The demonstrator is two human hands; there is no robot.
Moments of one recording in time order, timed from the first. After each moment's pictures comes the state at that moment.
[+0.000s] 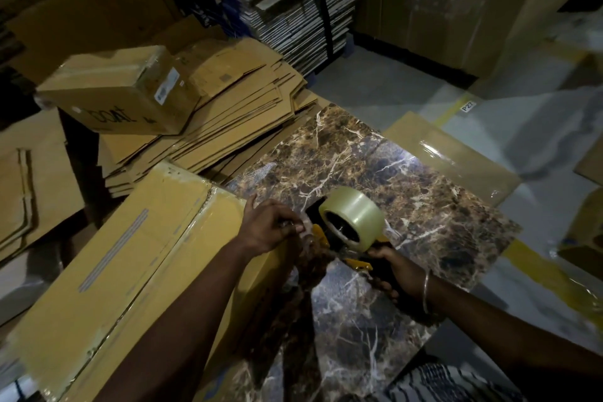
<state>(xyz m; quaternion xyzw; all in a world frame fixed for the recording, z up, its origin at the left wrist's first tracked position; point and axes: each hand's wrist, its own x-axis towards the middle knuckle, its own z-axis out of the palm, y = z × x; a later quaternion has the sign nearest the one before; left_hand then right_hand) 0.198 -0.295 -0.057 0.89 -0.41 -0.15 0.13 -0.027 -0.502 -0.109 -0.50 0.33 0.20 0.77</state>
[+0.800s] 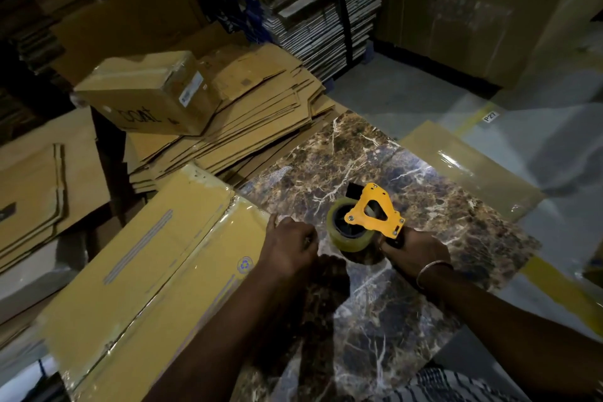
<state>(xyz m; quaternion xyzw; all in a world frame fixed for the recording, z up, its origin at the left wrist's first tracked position) 0.141 -0.302 -0.048 0.92 -0.36 -0.10 0.08 0.004 -0.539 -0.138 -0.90 0.32 0.01 0.30</state>
